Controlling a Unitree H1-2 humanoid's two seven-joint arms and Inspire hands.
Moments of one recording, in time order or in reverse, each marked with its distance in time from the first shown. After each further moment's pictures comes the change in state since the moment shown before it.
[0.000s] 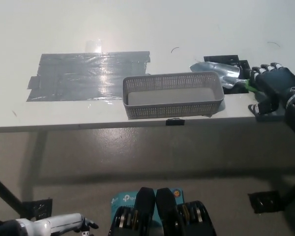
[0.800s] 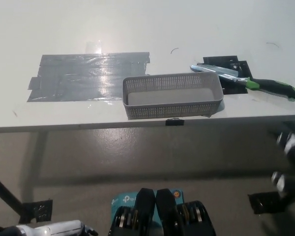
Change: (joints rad) left_arm 0.032 -0.002 -0.002 0.001 0.000 0.000 0.006; right_arm 0.783 0.072 -0.352 -0.919 0.157 0.118 0.117
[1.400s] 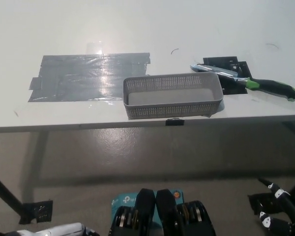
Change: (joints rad) left_arm 0.033 -0.016 0.005 0.001 -0.008 0.000 0.044; right_arm 0.073 0.123 -0.090 0.300 0.283 -0.087 -0.086
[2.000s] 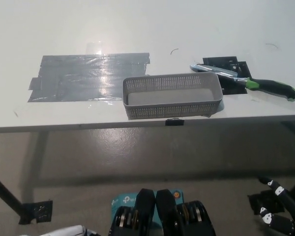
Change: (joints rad) left_arm 0.032 -0.002 -0.008 0.001 -0.039 0.000 0.067; right_arm -0.003 -0.039 0.014 -0.003 0.121 -0.007 0.000
